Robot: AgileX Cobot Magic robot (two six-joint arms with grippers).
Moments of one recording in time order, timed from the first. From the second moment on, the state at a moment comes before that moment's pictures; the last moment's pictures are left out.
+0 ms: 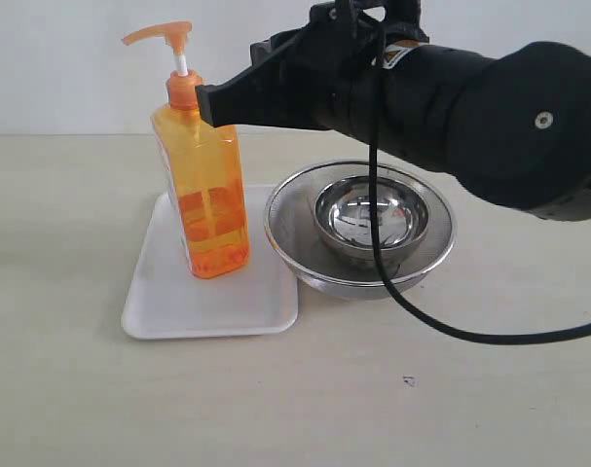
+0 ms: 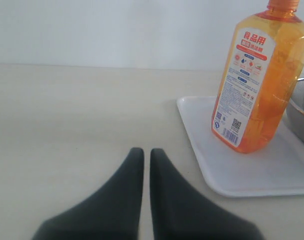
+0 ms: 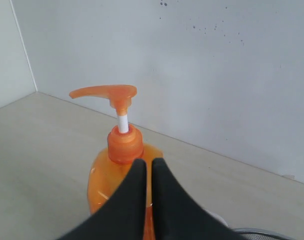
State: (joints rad) left arm -0.02 0.00 0.00 -0.08 0.30 0.03; right arm 0.85 1.48 -0.95 0.64 -0.37 -0.53
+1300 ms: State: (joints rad) left arm -0.02 0.00 0.00 -0.08 0.10 0.04; right arm 0.85 1.48 -0.95 0.64 -0.37 -0.53
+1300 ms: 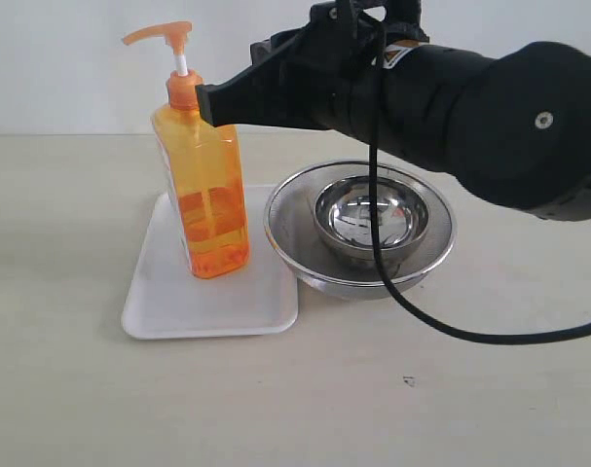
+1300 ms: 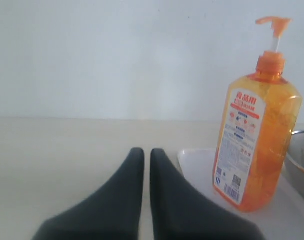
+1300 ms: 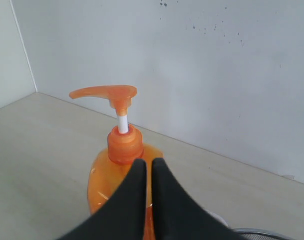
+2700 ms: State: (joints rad) left arm -0.02 0.14 -0.17 -0.09 -0.10 -0.22; right arm 0.85 1.48 -0.95 0.64 -0.42 -0.53
